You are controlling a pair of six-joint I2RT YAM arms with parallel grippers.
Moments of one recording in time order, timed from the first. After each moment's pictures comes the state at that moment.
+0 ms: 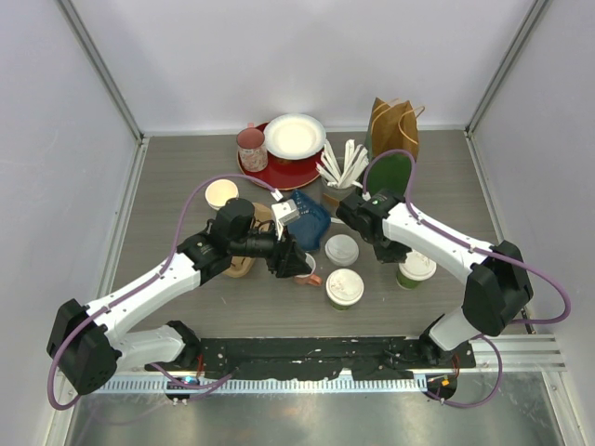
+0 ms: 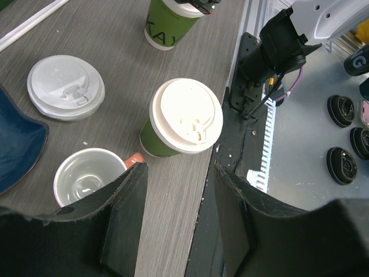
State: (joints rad) left arm -0.72 1.14 0.81 -0.13 0.69 -0.15; right arm 0.69 1.53 1.21 -1.35 0.58 0.61
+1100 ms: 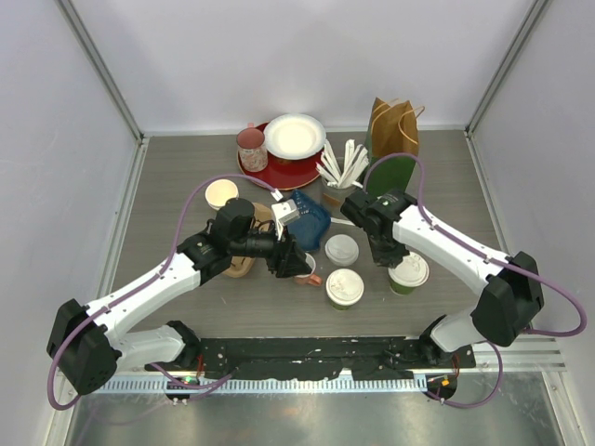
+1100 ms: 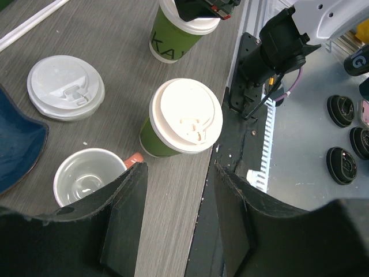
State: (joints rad) left arm -0.72 1.13 0.81 -0.13 0.69 -0.15; right arm 0.69 1.45 1.22 -1.33 0.40 0.57
